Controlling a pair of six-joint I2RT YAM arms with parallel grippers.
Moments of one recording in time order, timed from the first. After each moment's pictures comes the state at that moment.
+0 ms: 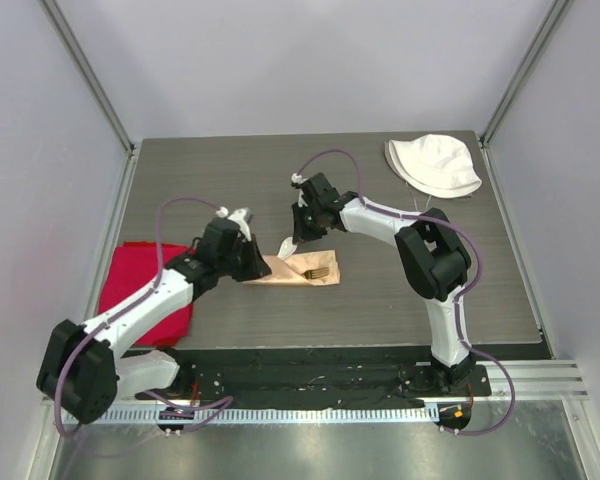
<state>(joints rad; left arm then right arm) -0.47 1.13 0.71 -0.29 0.16 -0.63 0.65 2.07 1.49 -0.35 -0.19 0.38</state>
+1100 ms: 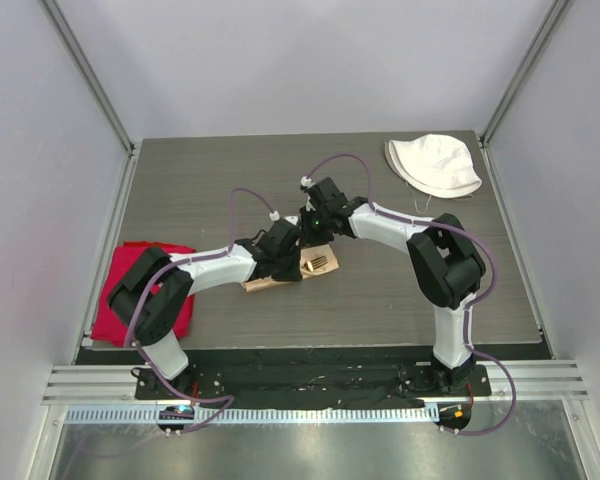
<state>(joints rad) -0.75 1.69 0.93 -0.20 -0.01 -0.65 0.65 1.97 1.38 -0.33 -0.19 0.44</state>
